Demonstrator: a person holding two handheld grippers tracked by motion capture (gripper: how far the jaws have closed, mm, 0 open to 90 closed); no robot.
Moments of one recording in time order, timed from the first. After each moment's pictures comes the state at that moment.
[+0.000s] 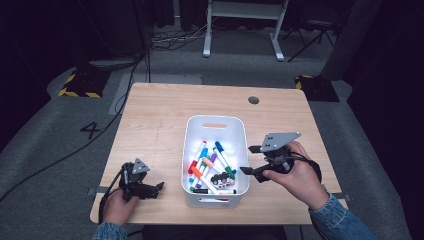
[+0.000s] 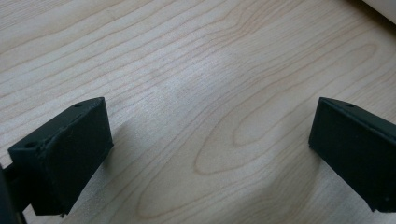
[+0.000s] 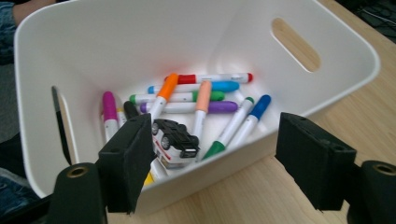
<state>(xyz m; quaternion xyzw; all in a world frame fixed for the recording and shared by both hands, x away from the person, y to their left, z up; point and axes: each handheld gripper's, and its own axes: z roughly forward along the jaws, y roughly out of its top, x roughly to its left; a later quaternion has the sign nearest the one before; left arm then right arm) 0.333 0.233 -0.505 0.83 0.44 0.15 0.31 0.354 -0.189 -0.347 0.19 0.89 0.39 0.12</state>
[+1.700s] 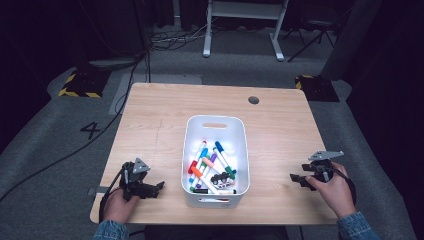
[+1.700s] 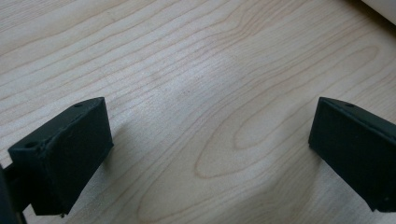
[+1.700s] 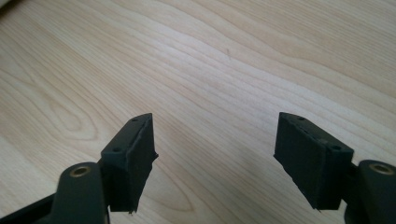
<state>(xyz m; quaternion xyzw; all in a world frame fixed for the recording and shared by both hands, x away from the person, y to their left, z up) 0.335 0.232 -0.505 0.83 0.44 0.15 0.31 0.373 -0.354 -0.467 0.43 0.84 0.30 0.13</state>
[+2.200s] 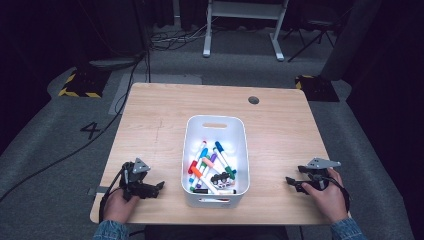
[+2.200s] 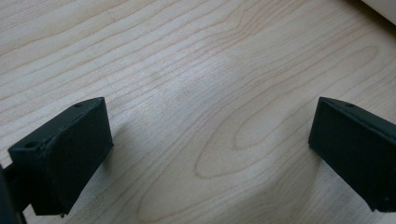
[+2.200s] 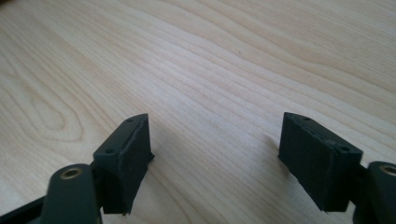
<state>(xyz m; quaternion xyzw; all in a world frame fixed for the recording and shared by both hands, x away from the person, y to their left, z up) 0.335 0.232 -0.505 0.83 0.44 0.15 0.31 0.365 -0.353 -0.500 0.40 0.83 0.35 0.17</state>
